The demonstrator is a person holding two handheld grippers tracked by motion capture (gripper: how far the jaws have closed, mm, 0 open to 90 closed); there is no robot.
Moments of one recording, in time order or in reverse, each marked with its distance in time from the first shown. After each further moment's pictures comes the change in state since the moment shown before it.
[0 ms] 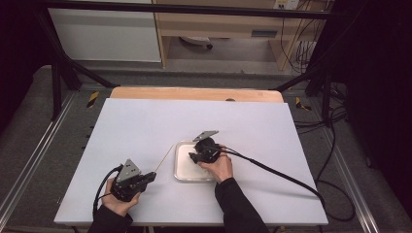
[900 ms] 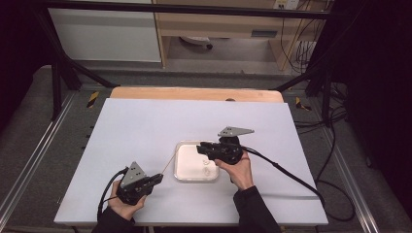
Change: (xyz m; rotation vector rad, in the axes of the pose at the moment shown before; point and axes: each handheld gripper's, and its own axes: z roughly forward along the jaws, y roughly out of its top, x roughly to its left) left arm -0.020 0.004 0.003 -0.063 -0.045 0.018; right arm -0.009 -0.002 -0.095 -0.321 0.248 0.156
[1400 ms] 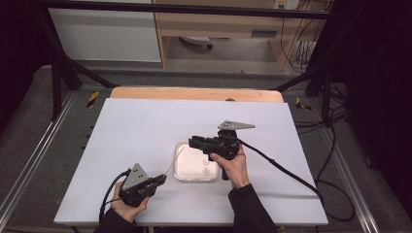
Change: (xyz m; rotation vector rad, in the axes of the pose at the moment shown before) left arm -0.007 0.002 0.001 -0.035 -0.017 0.018; right arm 0.011 0.020 0.004 -0.100 0.139 0.096
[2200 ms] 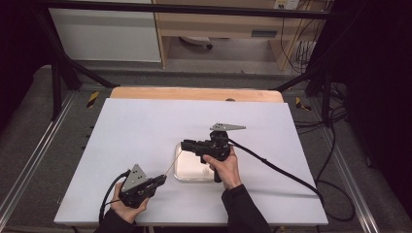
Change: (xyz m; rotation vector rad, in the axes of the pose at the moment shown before) left arm -0.002 -0.002 -0.003 -0.022 0.004 0.003; right arm 0.001 -0.009 0.021 0.025 0.056 0.064
